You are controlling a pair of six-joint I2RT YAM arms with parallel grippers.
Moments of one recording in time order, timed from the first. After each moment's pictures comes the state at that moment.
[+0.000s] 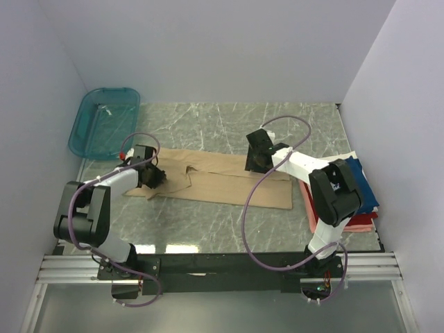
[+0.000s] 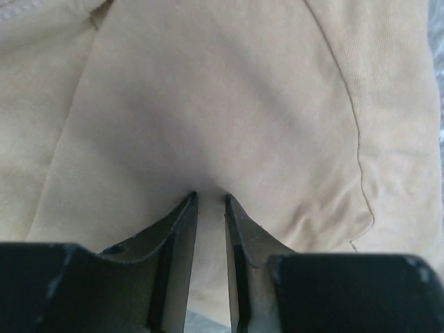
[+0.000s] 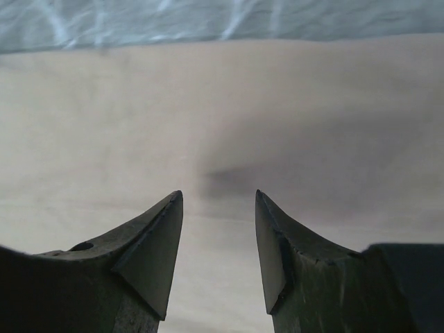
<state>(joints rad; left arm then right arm) -0.16 1.53 0.74 -0.21 -0.08 -1.03 0.49 1.77 1.14 -0.39 0.21 0.60</state>
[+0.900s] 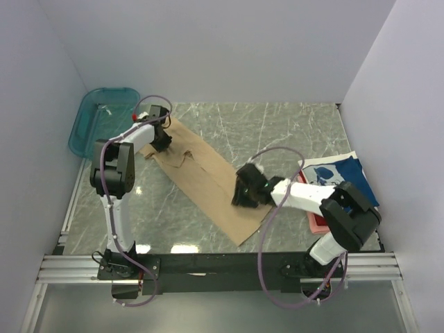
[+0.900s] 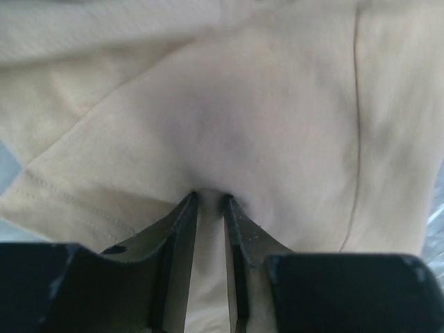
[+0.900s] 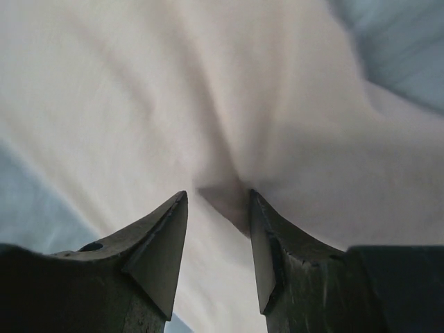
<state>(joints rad) -0.17 2.07 1.49 -0.49 -0.26 -0.94 0.68 1.57 0.80 -0.28 0.07 0.81</state>
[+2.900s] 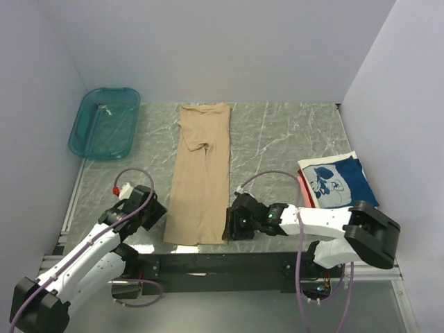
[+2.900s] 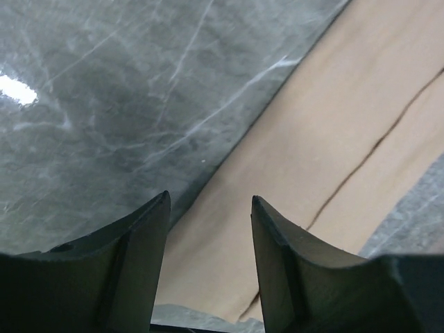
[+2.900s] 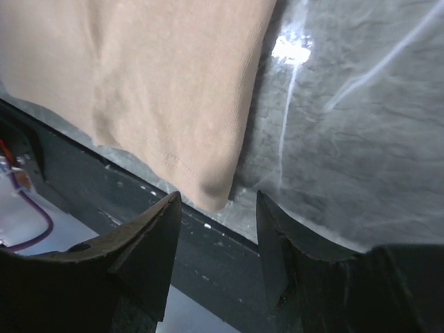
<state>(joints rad) -0.47 0.73 0.41 -0.65 -0.22 -1.22 1.06 1.30 0.56 -0.22 -0.08 1.02</state>
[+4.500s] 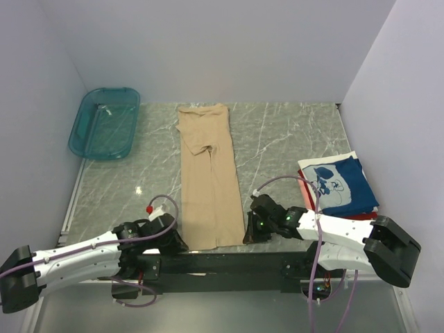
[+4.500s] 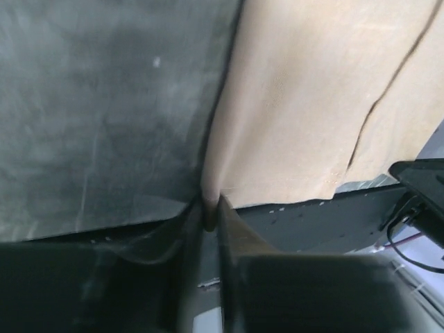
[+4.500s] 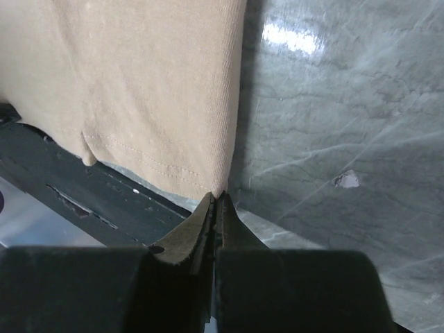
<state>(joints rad) -1.04 0.71 0.26 -0.56 -0.07 -1.47 0.93 1.13 0.41 -0.30 -0.16 0.91</state>
